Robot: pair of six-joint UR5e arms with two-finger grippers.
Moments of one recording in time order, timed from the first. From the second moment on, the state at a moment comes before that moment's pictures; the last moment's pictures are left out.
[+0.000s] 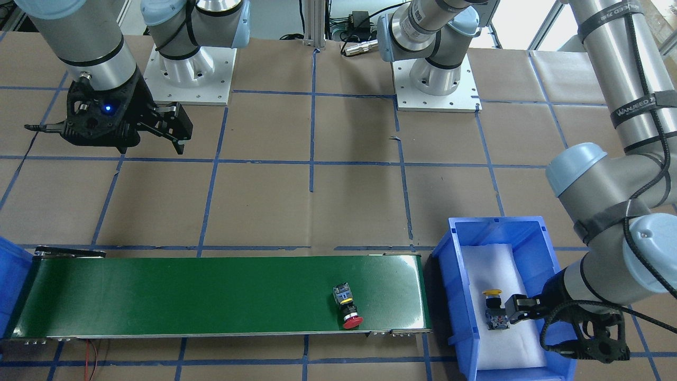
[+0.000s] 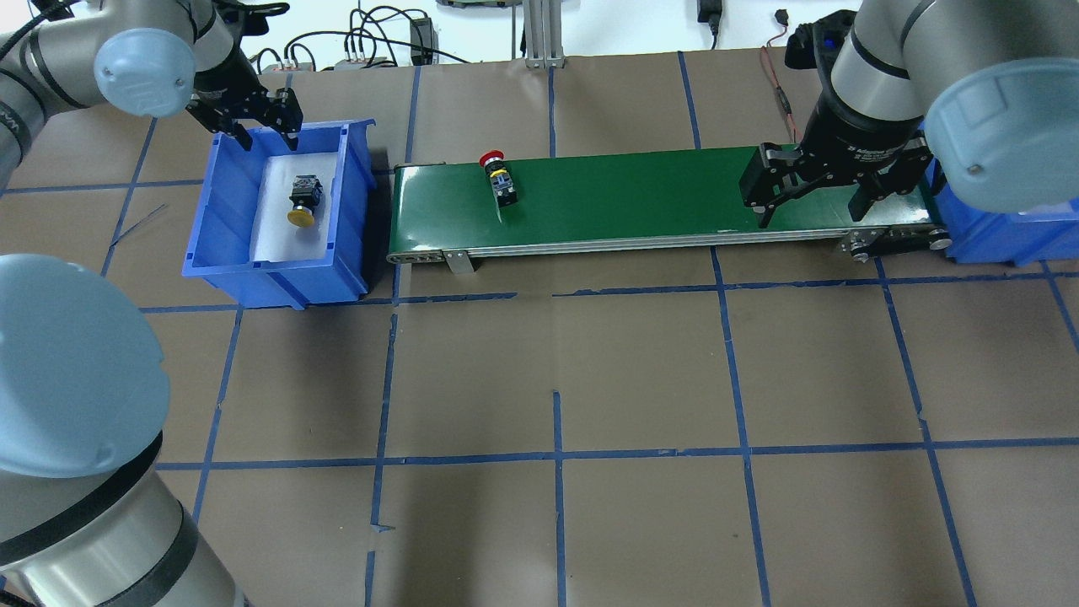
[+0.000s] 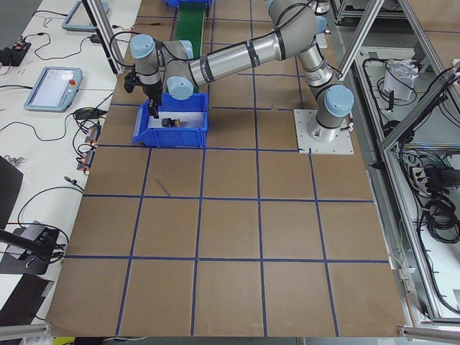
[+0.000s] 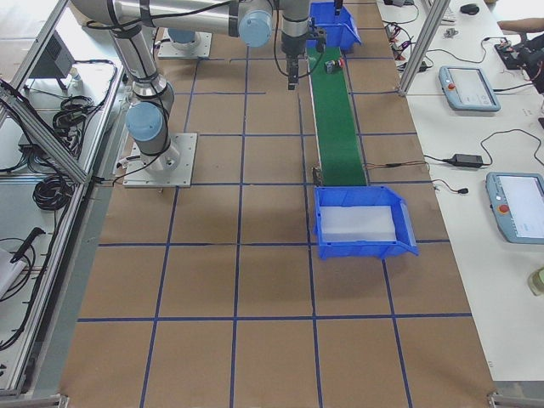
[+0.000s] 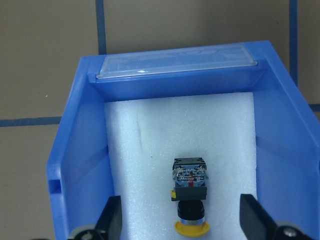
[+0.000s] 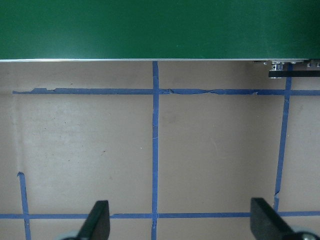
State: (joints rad) left arm -1.37 -2.18 -1.26 -1.22 1.58 0.24; right arm 1.54 -1.57 1.68 -1.67 -1.60 -0.05
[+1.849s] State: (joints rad) left arm -1.37 -2.25 -1.35 -1.13 1.56 0.24; right arm 1.54 -1.58 1.72 -1.70 -1.60 -0.05
